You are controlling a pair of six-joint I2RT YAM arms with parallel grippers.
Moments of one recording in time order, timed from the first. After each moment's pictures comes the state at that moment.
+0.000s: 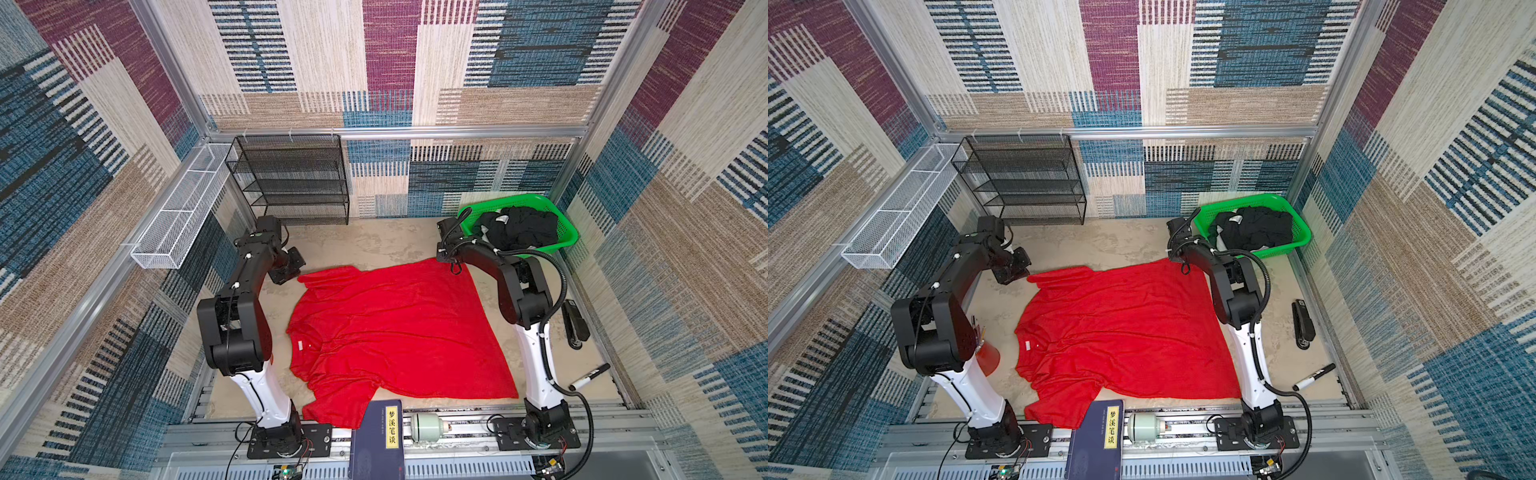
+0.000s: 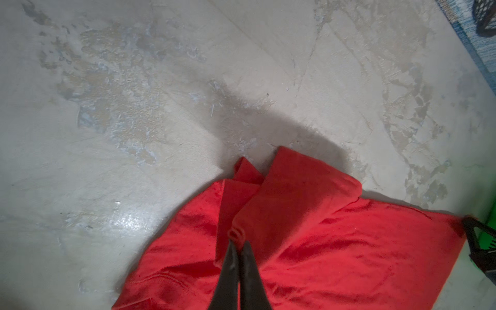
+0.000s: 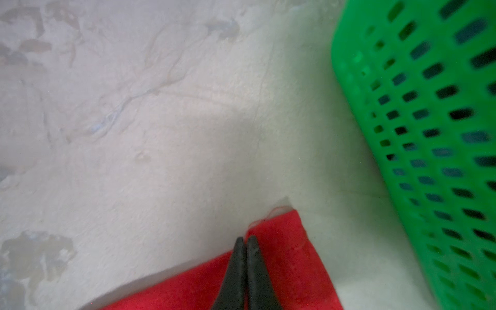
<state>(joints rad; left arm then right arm) 0.14 1.84 1.55 -0.91 0.16 -0.45 0.31 2.35 1.83 -0.47 0.27 0.33</state>
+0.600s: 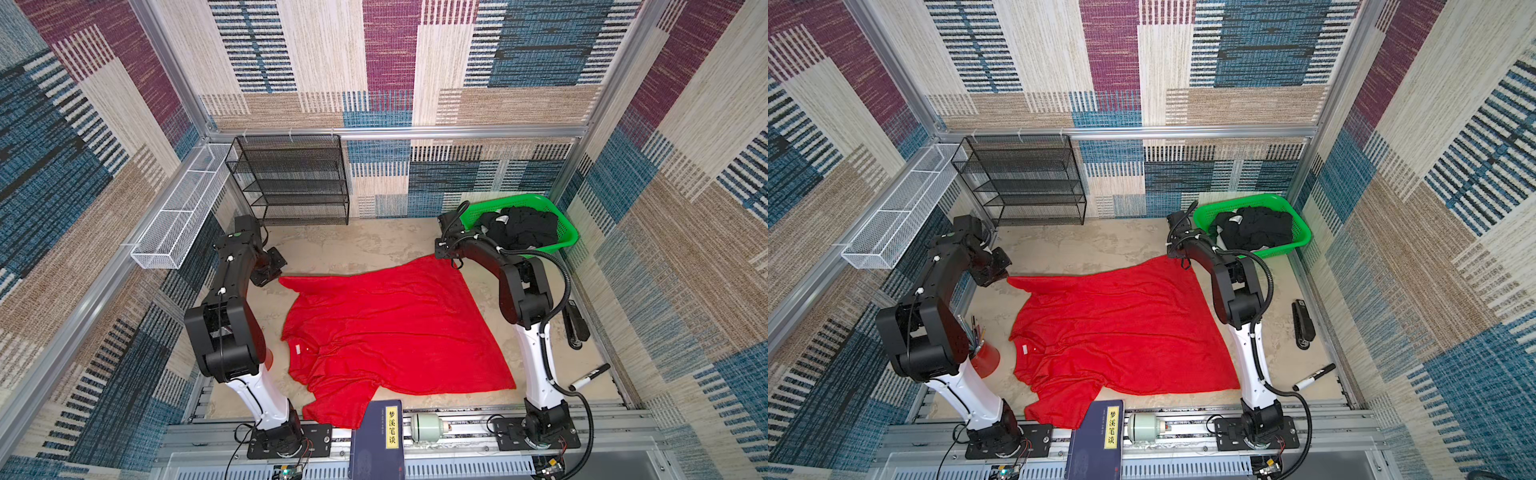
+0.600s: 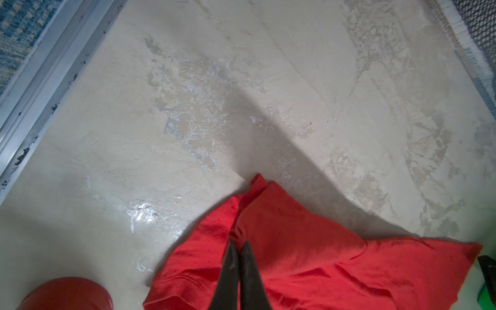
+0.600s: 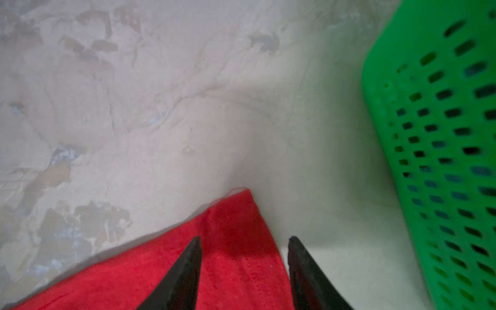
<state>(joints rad) 0.23 1.81 1.59 -0.98 0.11 -0.45 0.31 2.36 1.94 -0.56 0.20 0.28</state>
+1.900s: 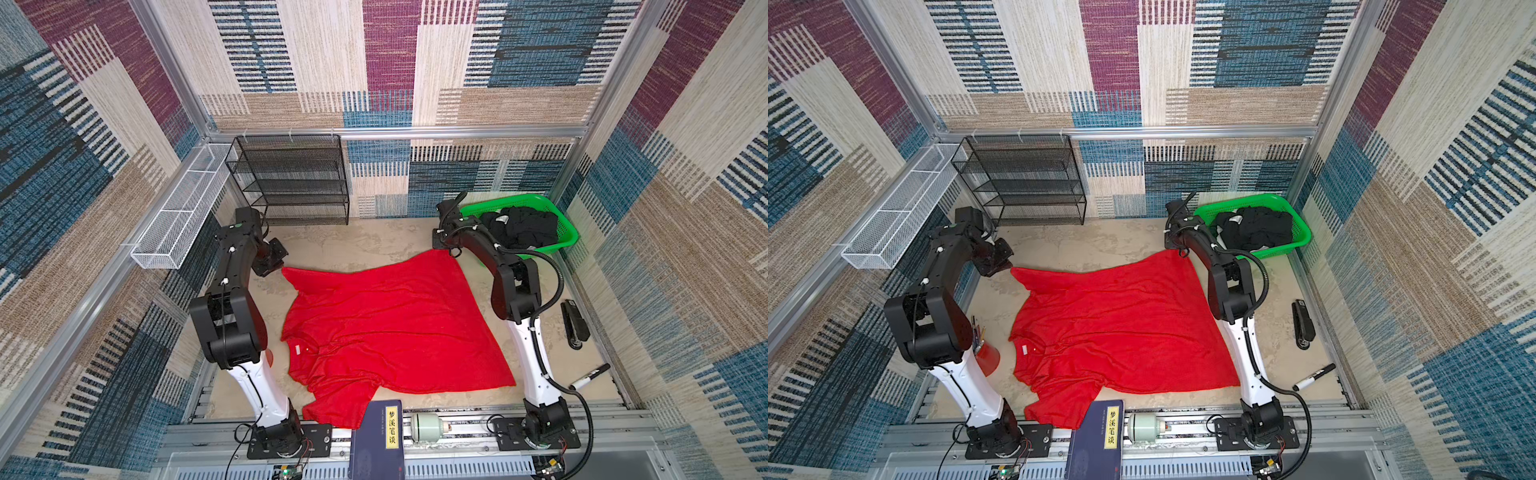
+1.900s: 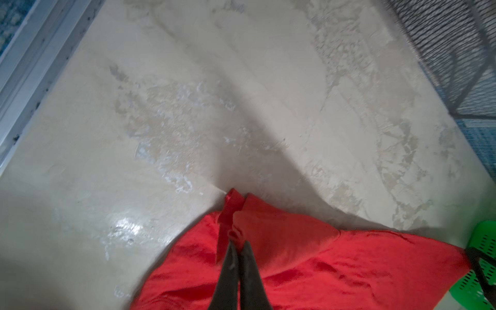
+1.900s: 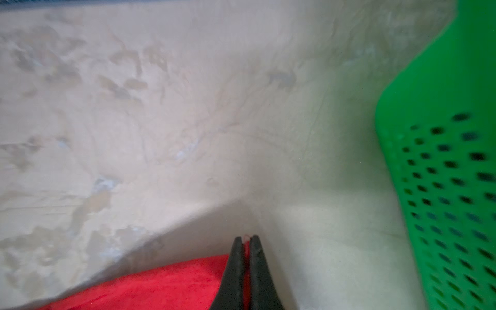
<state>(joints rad) 0.24 1.95 1.79 -1.00 0.18 -0.44 0.29 2.49 2.30 -0.78 0.14 0.28</state>
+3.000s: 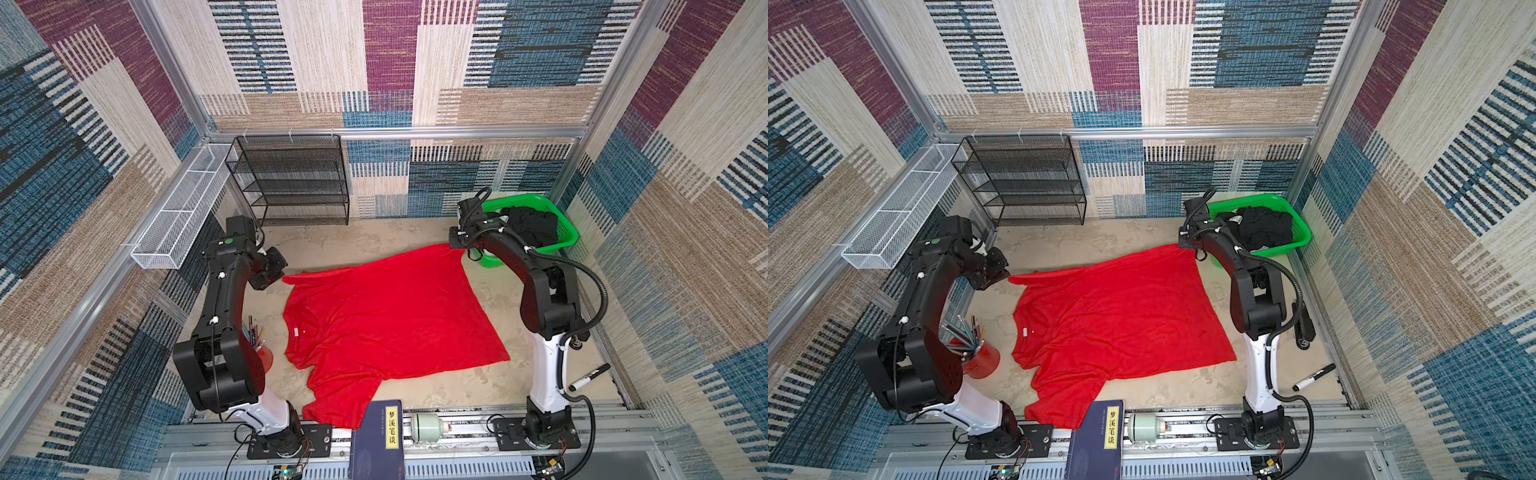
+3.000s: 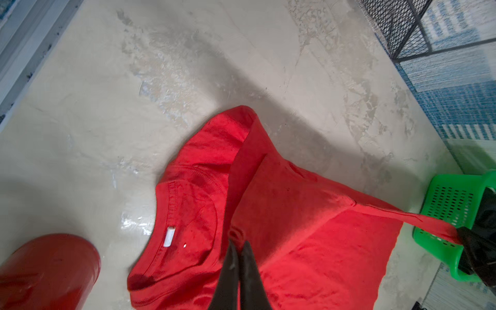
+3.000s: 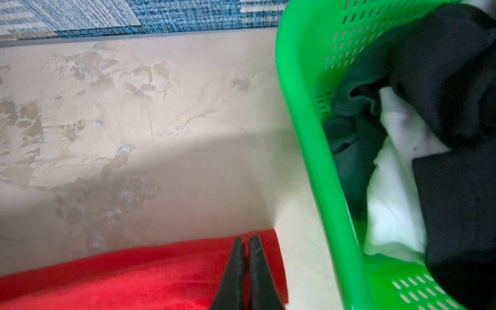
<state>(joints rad) 0.23 1.57 1.48 -1.04 0.21 -0.47 0.25 2.09 1.77 -0.58 0.12 0.23</state>
